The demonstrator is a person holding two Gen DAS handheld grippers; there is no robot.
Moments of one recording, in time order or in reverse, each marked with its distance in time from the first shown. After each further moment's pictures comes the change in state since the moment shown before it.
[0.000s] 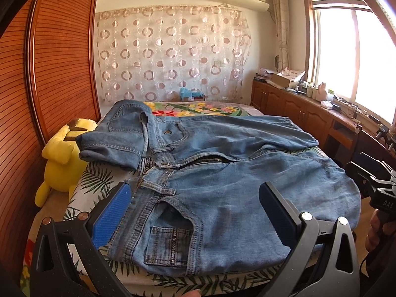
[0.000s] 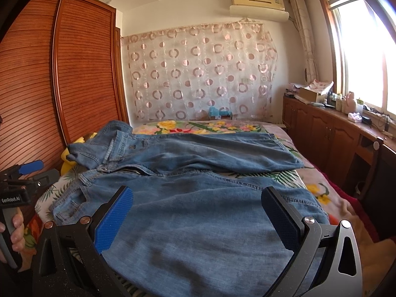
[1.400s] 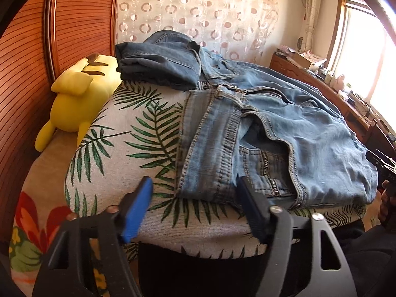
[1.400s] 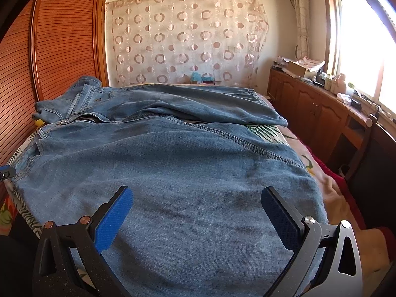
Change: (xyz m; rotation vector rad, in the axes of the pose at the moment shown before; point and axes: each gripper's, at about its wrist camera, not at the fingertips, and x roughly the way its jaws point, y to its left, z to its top) left arm 0.030 0.101 -0.090 -0.136 0.222 -0.005; right arm 0.010 -0.009 0.004 -0.026 0.178 -0.095
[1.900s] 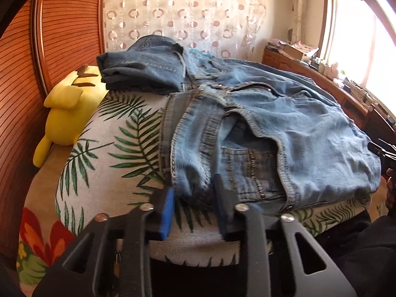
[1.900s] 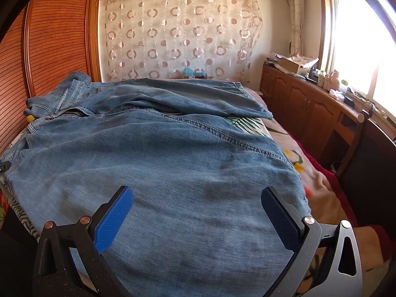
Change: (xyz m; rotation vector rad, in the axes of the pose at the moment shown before) left arm 0.003 -0.020 0.005 0.092 -0.013 0.005; right arm -0.009 -0.016 -0.007 0.001 0.030 -0.039
